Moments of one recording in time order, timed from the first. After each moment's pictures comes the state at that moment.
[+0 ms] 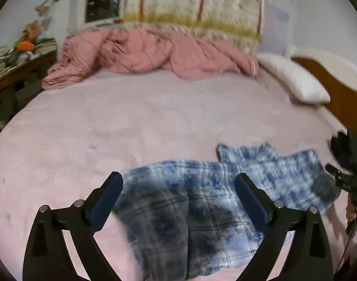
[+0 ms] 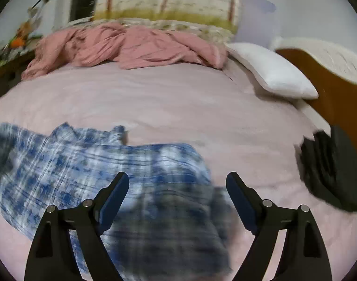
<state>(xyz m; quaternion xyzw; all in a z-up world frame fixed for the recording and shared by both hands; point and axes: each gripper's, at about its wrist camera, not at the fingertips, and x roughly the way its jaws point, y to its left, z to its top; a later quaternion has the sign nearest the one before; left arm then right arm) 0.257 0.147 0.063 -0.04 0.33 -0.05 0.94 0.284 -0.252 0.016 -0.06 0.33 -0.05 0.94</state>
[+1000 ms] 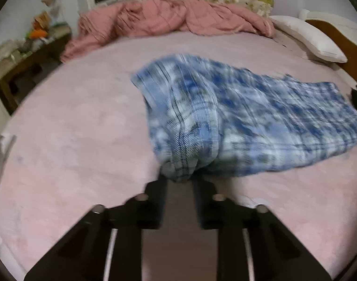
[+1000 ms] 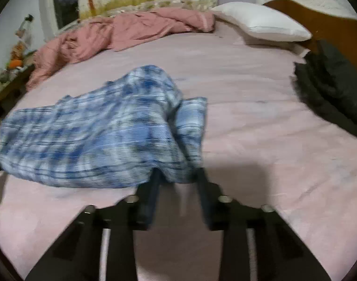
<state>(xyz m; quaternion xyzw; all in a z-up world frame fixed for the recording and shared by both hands) 0.179 0.147 -0.030 0.03 0.41 0.02 0.91 0.207 -0.320 -0.052 0.03 0.39 -0.03 0.92</state>
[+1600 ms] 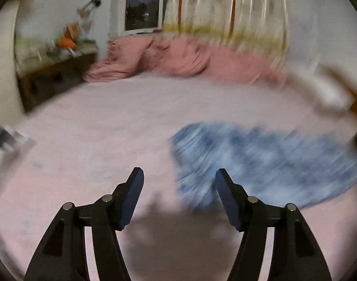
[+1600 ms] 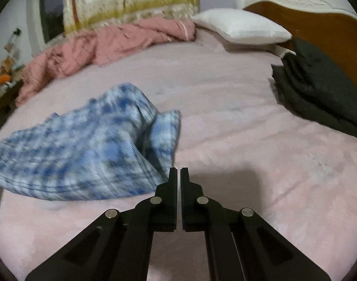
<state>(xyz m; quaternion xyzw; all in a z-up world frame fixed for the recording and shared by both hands) 0.146 0.202 0.008 -0.09 0.27 0.01 0.96 0.196 -0.344 -0.033 0.06 0.35 -0.05 0.93</state>
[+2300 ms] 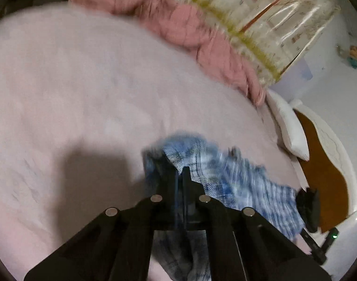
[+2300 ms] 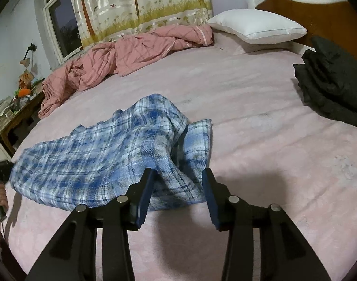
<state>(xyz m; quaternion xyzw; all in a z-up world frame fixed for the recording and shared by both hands) 0.257 0.268 -0.017 -0.28 0.34 -0.09 0.89 0.206 -0.330 -0.035 0.10 0.34 0.01 0.93</state>
